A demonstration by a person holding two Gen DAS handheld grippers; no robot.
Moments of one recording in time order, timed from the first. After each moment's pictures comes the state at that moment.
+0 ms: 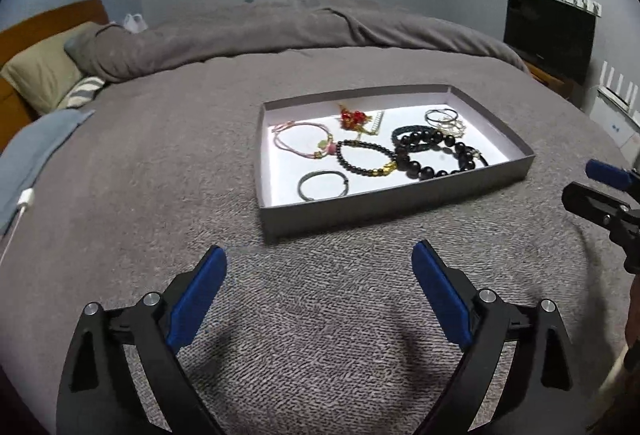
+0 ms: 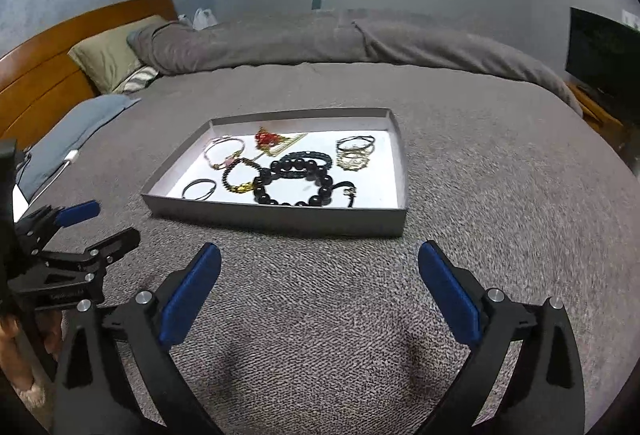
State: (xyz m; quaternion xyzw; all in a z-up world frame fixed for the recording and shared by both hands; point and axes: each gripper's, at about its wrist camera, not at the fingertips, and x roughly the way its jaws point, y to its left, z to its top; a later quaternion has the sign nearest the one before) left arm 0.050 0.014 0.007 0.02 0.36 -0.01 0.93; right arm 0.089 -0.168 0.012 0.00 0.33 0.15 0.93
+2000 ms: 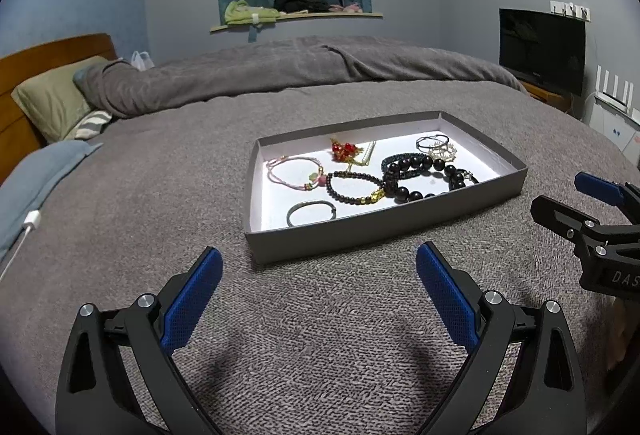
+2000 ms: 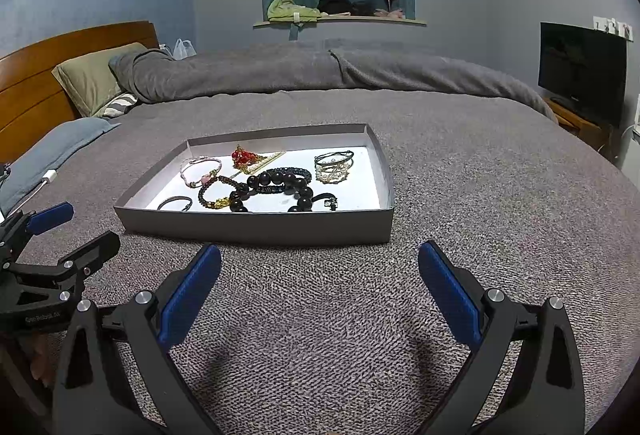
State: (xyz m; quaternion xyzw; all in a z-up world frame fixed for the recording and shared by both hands) left arm 0.039 -0.008 0.004 0.05 0.28 -0.01 0.96; right arm 0.081 -0.163 -0.007 0.00 0.27 0.10 0.96
